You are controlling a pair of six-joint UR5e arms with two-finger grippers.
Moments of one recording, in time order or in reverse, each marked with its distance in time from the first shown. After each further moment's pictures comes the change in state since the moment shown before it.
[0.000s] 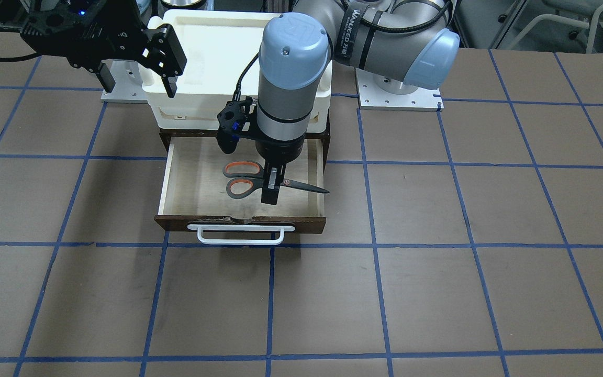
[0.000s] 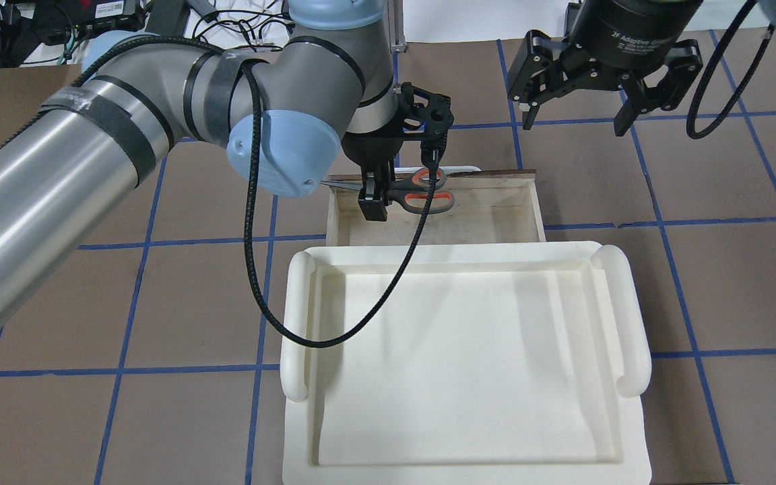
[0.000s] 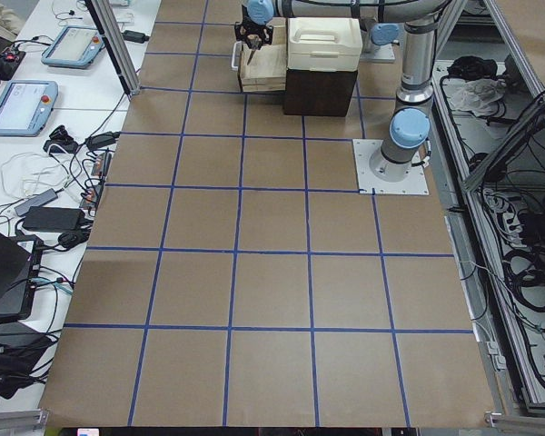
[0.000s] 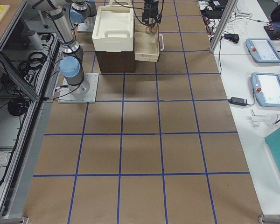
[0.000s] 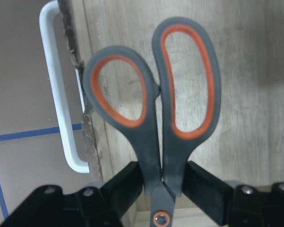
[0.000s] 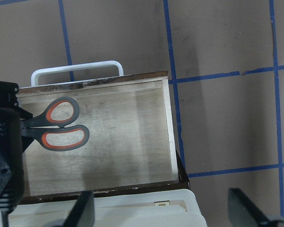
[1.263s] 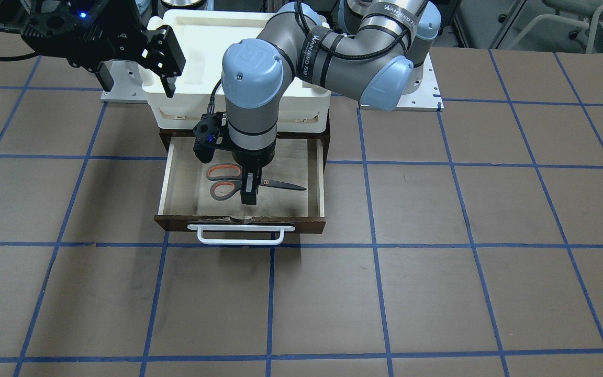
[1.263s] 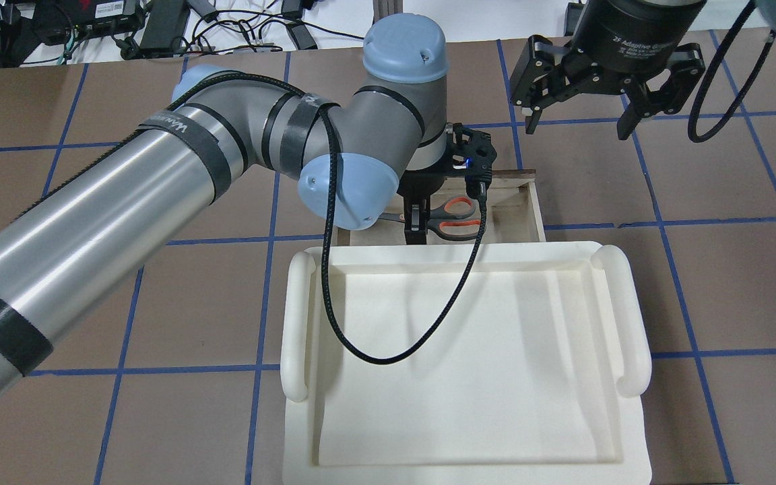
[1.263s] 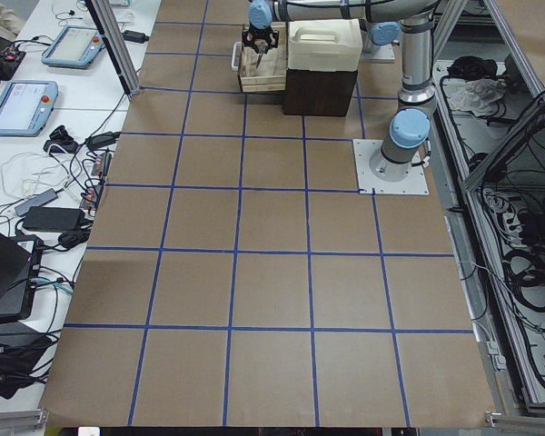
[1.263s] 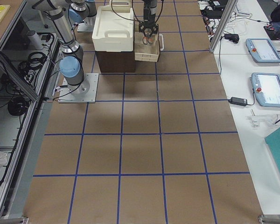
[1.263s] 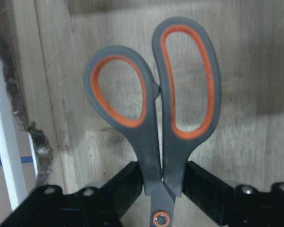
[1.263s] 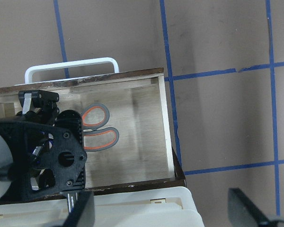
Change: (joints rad) left arm -0.076 -0.065 -0.016 0.023 0.011 -0.120; right arm 0.000 -0.005 0.006 0.007 -0.012 -0.001
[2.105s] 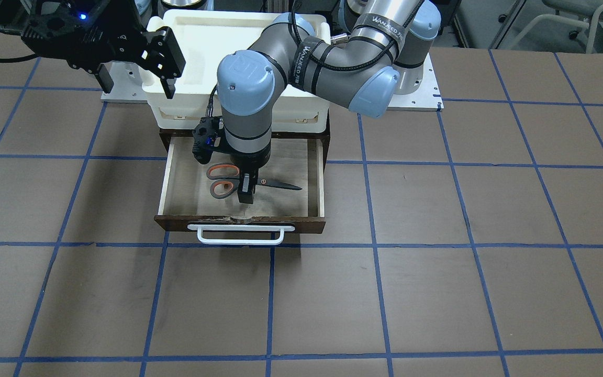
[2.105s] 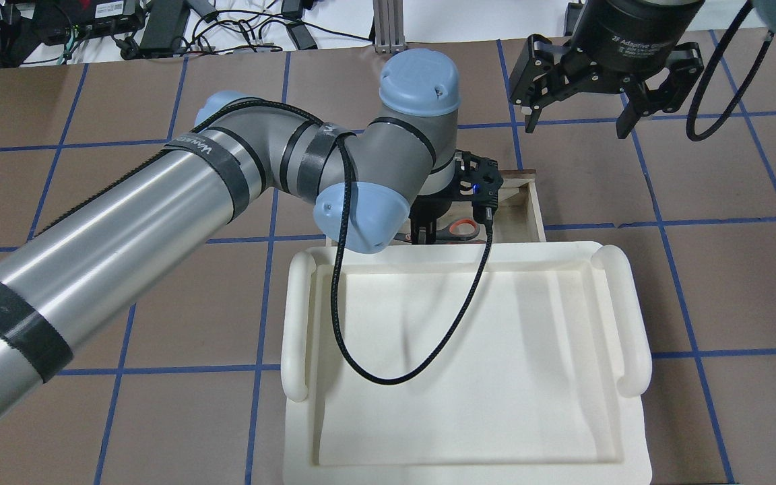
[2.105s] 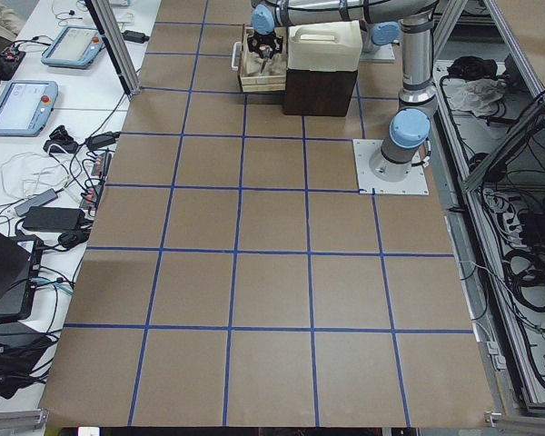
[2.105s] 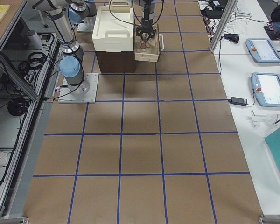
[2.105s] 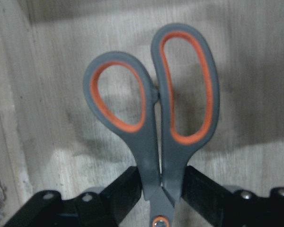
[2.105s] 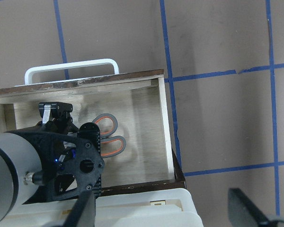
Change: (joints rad) left arm -0.023 -0.014 -0.048 0.043 0.003 -0.005; right arm 0.000 0.003 0.000 -0.004 -0.001 -0.002
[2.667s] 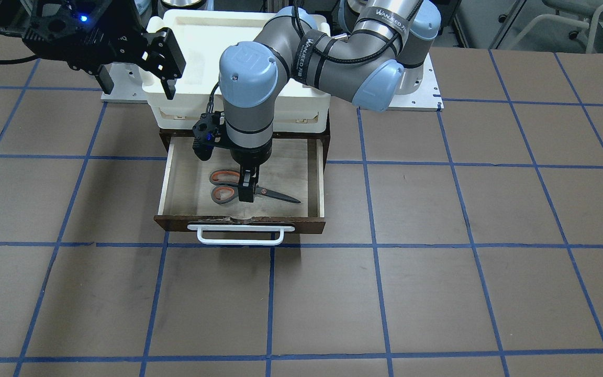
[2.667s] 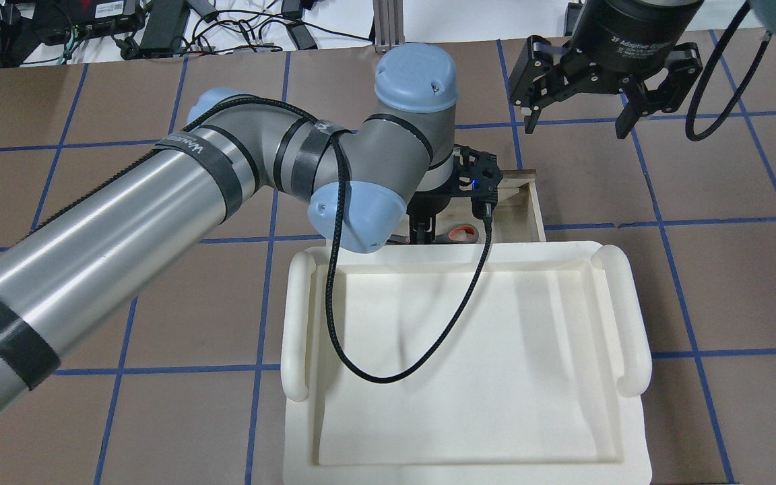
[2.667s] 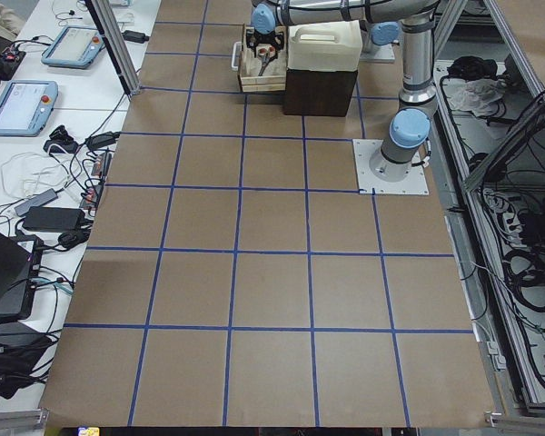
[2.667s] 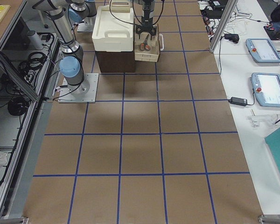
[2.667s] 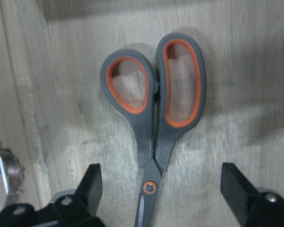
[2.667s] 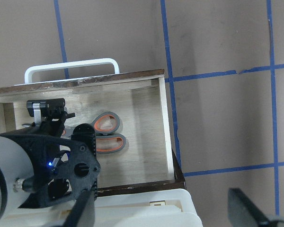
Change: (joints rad) left arm 0.007 0.027 0.001 0.002 0.002 -0.012; right arm 0.000 0.001 0.001 -0.001 0.000 -0.008
